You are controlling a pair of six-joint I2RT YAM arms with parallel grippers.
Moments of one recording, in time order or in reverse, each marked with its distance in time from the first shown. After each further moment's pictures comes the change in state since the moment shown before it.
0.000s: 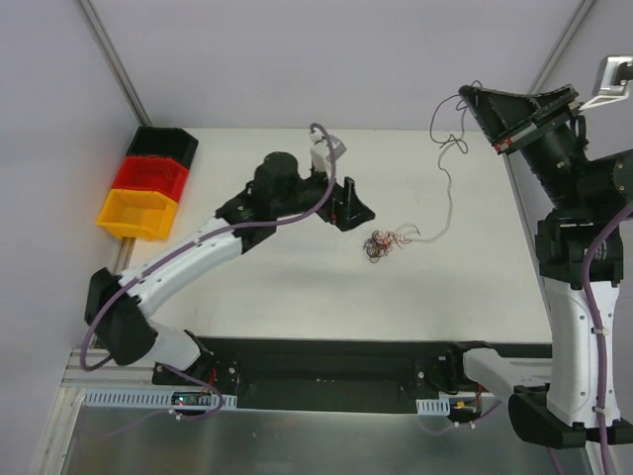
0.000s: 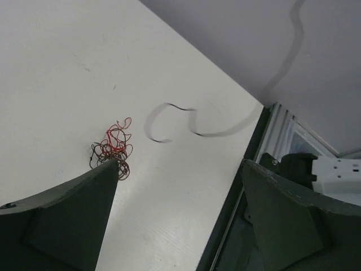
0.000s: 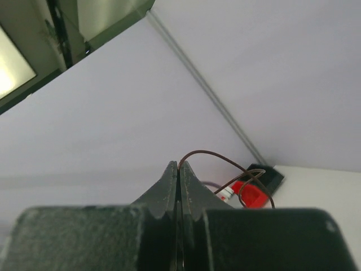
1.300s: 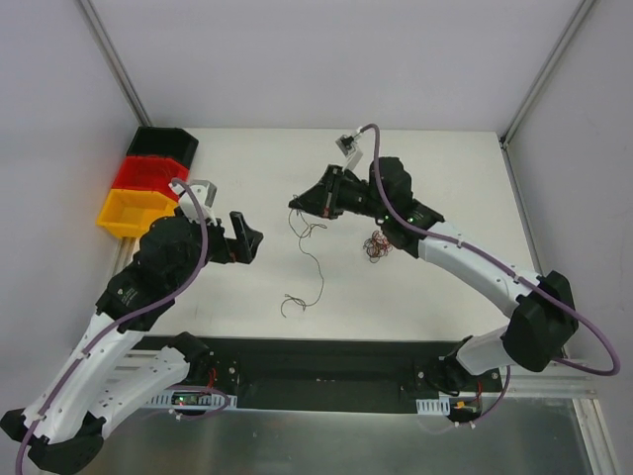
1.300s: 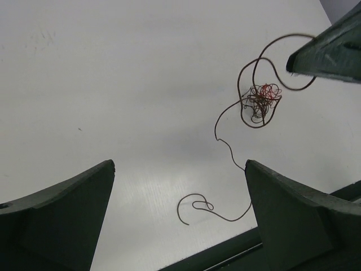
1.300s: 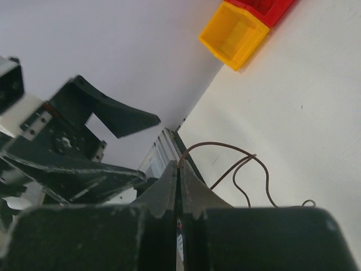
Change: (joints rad) left arm 0.199 -0.827 -0.327 -0.604 -0.510 0.002; right arm 0.665 0.417 -0.450 0.234 0.030 -0.159
